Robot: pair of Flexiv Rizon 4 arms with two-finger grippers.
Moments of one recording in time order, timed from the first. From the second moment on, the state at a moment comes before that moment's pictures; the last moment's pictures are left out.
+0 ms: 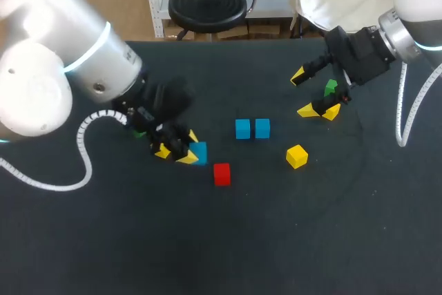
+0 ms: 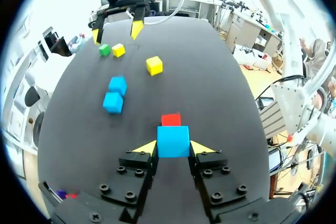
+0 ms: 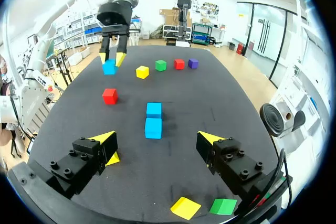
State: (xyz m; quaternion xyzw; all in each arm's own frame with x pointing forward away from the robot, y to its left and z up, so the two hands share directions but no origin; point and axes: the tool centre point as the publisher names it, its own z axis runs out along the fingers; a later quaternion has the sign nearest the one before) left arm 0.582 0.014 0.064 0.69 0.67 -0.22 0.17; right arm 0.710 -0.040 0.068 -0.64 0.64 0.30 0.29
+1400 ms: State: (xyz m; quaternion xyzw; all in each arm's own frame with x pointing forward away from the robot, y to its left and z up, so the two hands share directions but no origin) left arm 0.628 -0.013 0.058 0.68 0.67 -0.23 0.18; right arm 0.710 -0.040 0.068 -0.64 0.64 0.30 0.29
